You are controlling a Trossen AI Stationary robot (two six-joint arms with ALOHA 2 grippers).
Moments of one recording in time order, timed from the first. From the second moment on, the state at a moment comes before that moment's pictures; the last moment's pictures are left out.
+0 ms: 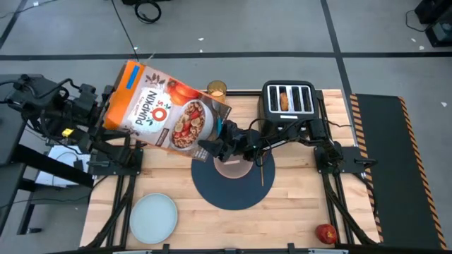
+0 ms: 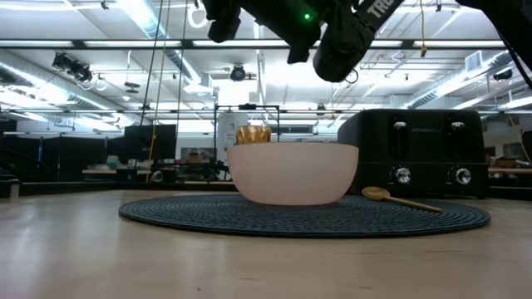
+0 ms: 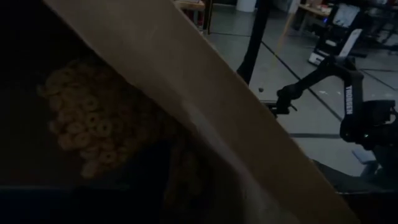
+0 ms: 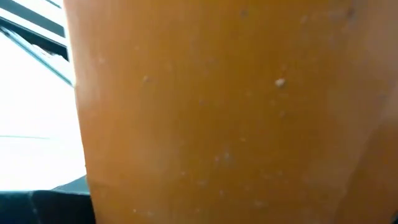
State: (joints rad) left arm -0.32 0.94 1.84 -1.16 -0.19 -0.18; right arm 0.05 2.14 1.32 1.57 -0.03 0.71
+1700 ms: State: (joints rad) left arm -0.32 0.89 1.03 -0.32 -0.51 -0.06; right arm 0.23 1.25 0.42 1.56 0.19 0.11
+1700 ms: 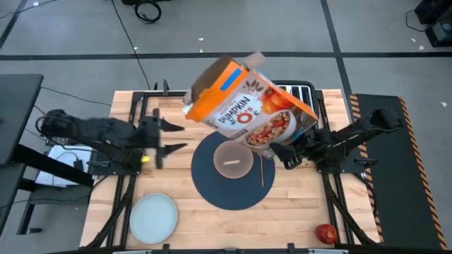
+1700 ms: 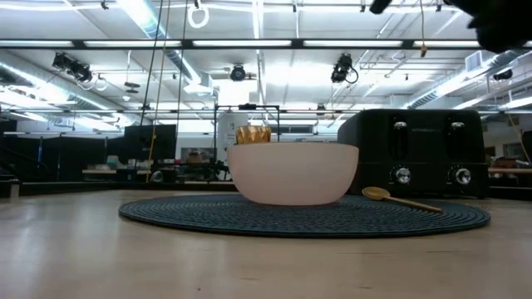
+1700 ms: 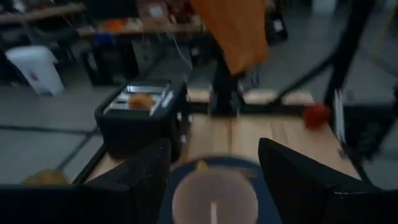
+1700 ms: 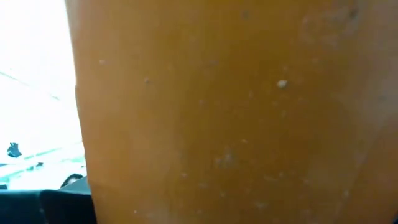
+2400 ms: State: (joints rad) left arm -0.32 1.14 0.59 0.46 -0.59 -0.05; right arm 0.41 1.01 0.05 1.56 0.37 0.03
